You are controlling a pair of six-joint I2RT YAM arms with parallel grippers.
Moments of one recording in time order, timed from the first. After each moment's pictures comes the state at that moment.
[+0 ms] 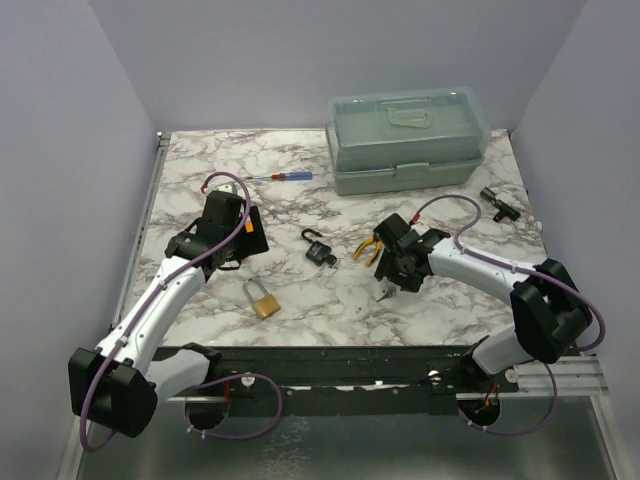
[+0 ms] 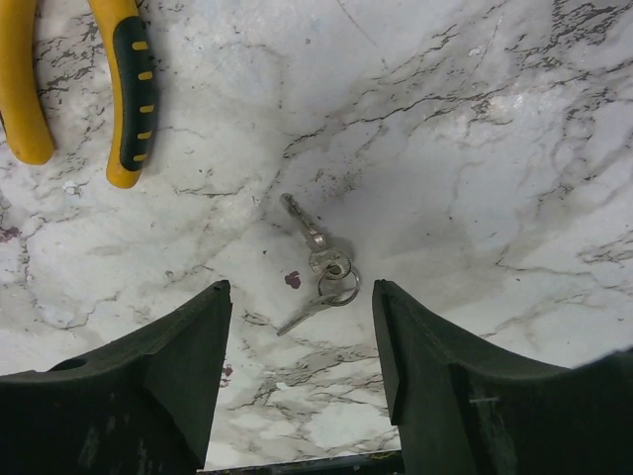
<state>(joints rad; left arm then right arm) -0.34 1.09 0.92 -0.68 -0.14 -0.51 0.66 1.48 0.88 -0.66 0.25 1.03</state>
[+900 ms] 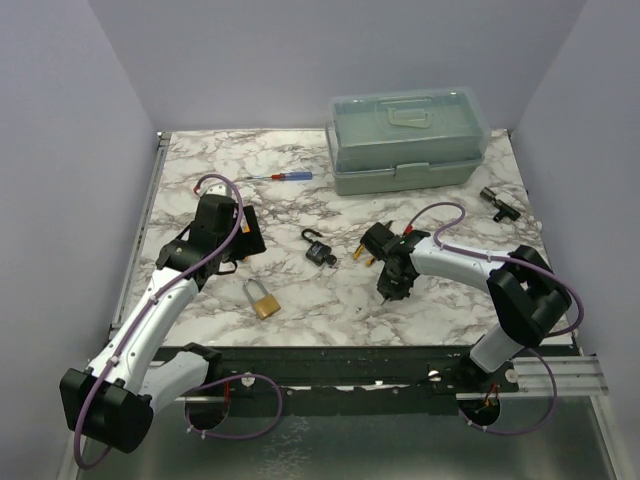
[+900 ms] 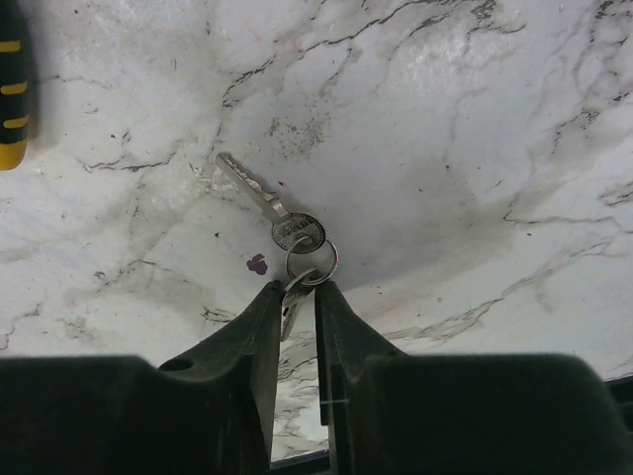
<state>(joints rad) -0.34 1.00 0.91 -0.68 -0.15 -0.50 0.73 1.62 0.93 -0.77 0.25 1.14</state>
